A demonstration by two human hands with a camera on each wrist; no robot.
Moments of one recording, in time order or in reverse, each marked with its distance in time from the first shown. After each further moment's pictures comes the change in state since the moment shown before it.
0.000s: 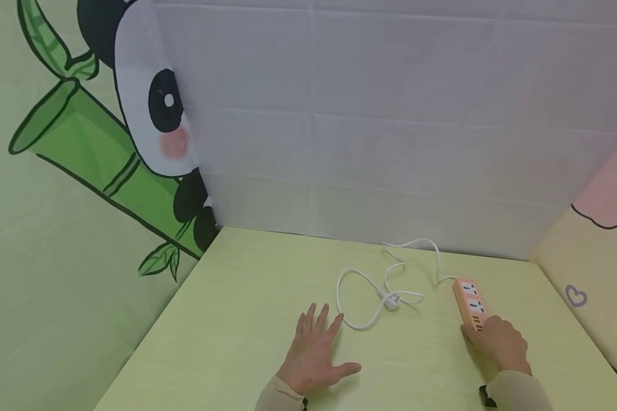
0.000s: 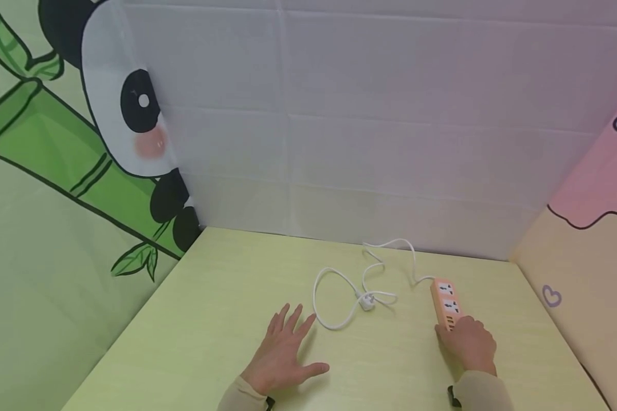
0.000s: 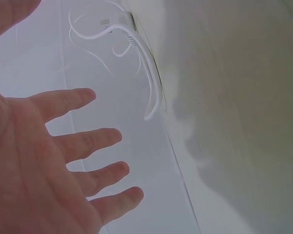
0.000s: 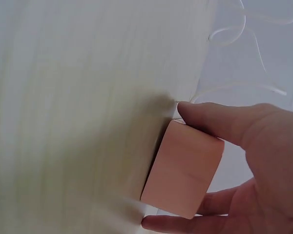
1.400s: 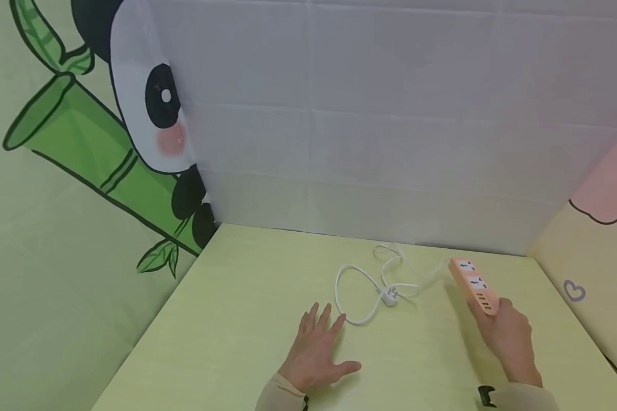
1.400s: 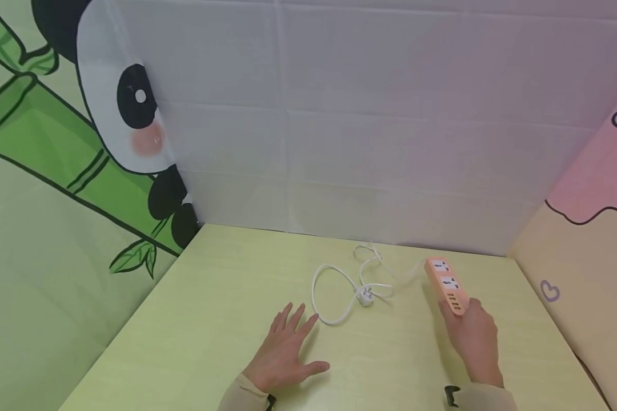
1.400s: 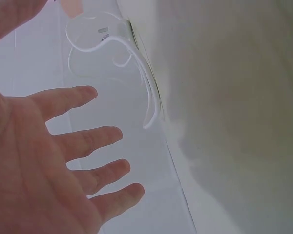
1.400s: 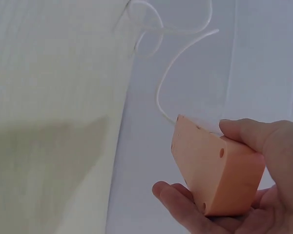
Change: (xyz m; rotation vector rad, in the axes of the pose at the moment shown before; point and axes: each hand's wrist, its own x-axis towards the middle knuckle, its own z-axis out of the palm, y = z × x) left_hand -0.001 0.001 0.002 -0.018 -0.059 0.016; right_hand -0.038 -0.028 -0.028 0.217 0.295 -0.075
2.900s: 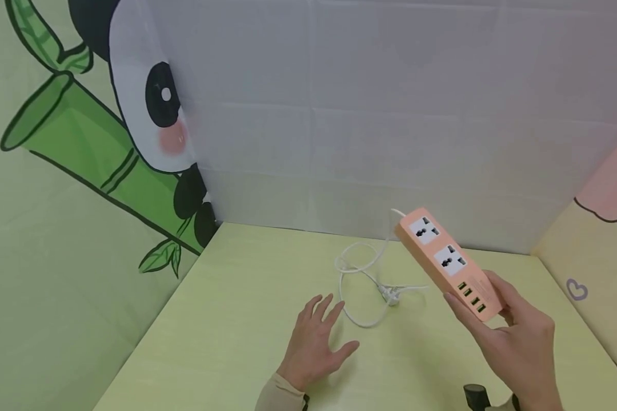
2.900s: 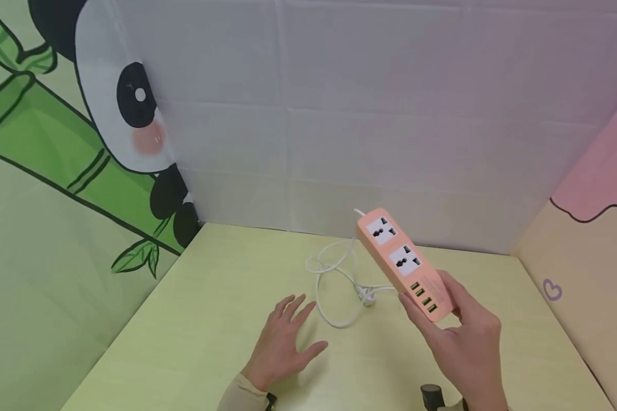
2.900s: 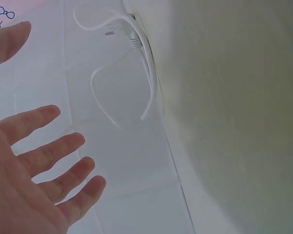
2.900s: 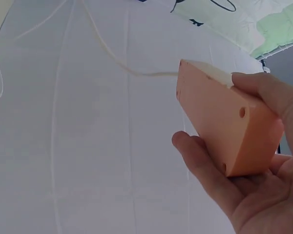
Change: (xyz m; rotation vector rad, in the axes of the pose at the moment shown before) left_hand 0.003 -0.006 -0.007 0.004 0.350 0.061; right_hand -0.088 -0.131 -0.056 0.442 0.477 -0.443
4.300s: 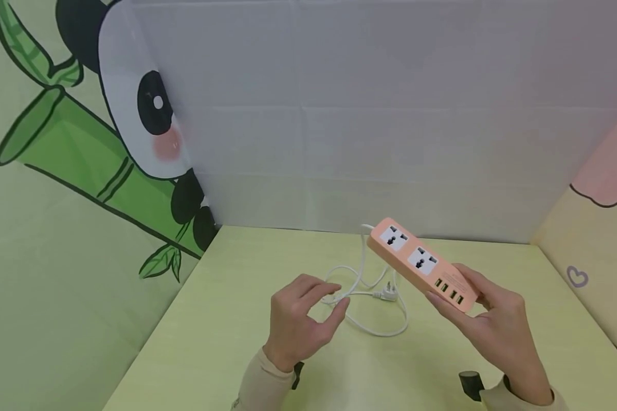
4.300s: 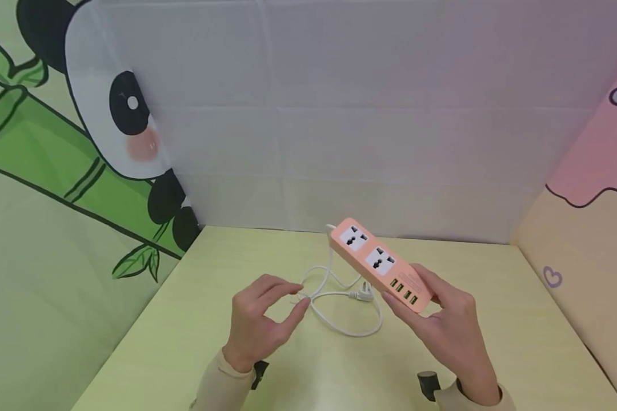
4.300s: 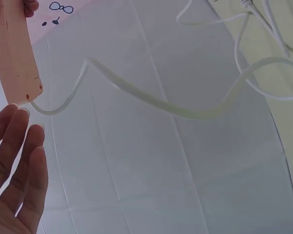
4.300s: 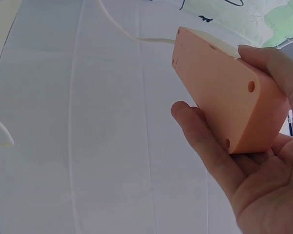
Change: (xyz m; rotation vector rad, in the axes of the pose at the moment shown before) left_hand 0.048 0.026 -0.083 -0.253 0.615 0.402; right_hand 0.005 0.023 0.004 0.102 -0.140 -0.160
